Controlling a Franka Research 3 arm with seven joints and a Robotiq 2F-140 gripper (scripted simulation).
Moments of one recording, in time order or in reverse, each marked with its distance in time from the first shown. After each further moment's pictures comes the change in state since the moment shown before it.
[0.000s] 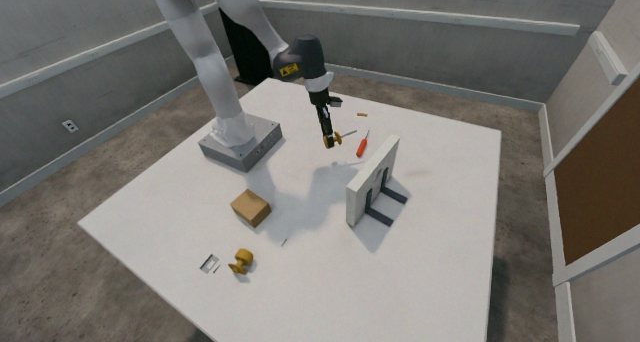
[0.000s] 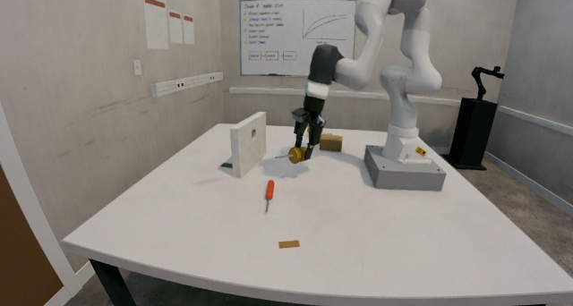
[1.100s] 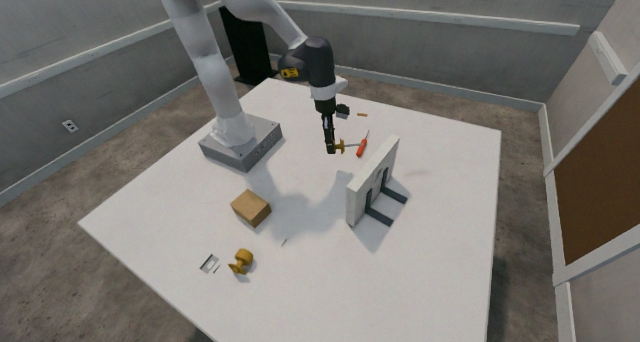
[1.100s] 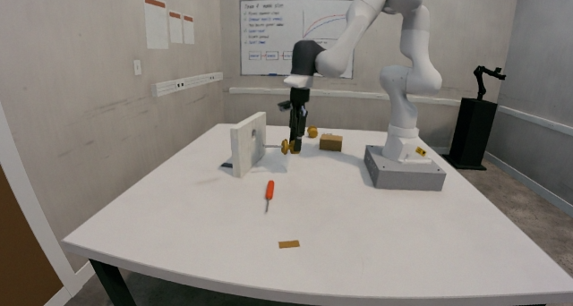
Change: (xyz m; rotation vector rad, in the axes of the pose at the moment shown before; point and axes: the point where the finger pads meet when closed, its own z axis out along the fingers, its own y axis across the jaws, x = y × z) arm -0.003 0.056 -0.005 0.127 -0.046 0.388
